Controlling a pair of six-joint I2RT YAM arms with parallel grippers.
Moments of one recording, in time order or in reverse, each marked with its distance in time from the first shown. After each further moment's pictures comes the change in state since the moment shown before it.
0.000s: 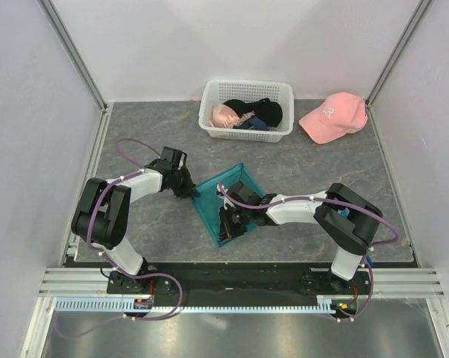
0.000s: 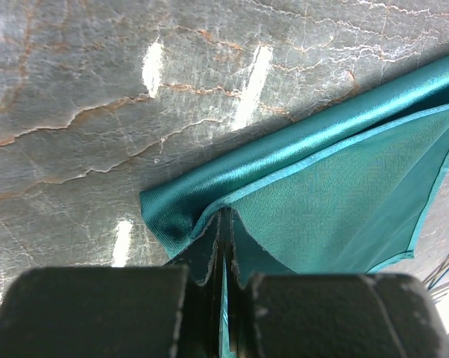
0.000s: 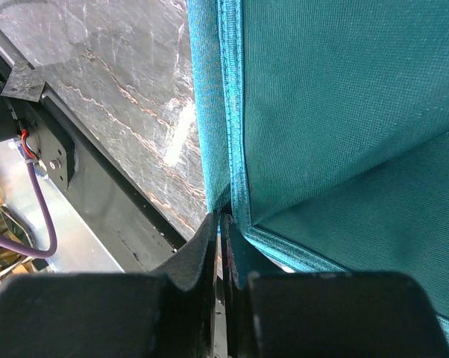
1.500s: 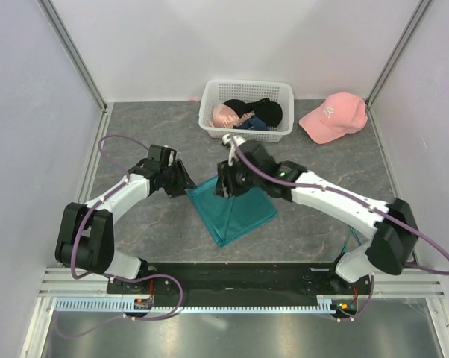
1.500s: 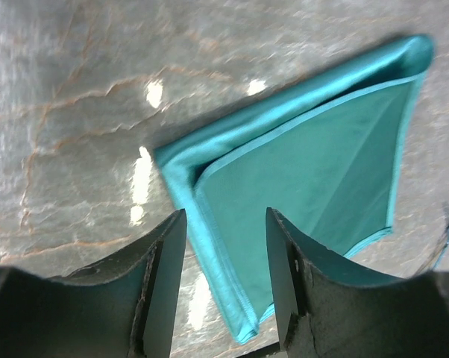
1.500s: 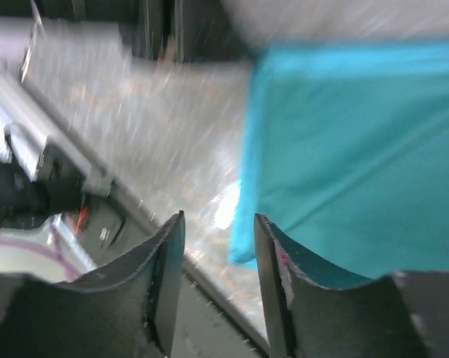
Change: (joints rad) left arm 0.037 -0.222 -0.017 -0.103 -0.025 0.053; right arm -0.061 -0.233 0.357 -0.355 0.267 -0.198
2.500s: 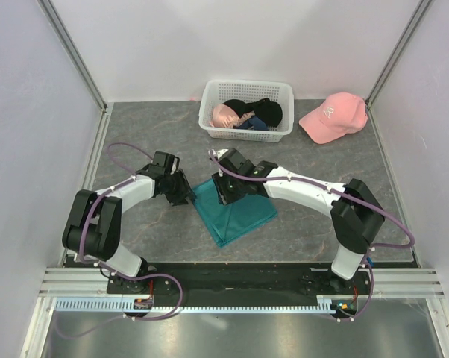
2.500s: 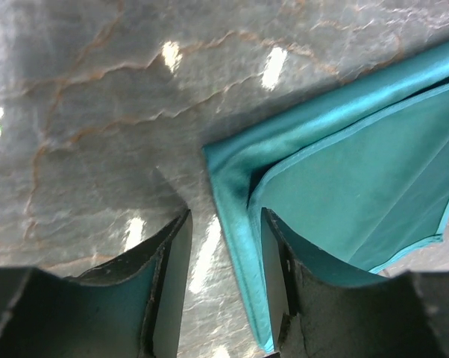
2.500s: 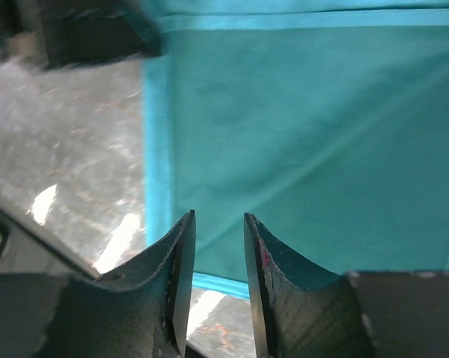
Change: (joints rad) left arm 0.000 0.106 -0.063 0.044 0.013 -0.001; right arm -0.020 0.221 0.071 -0.089 0.112 -0.136
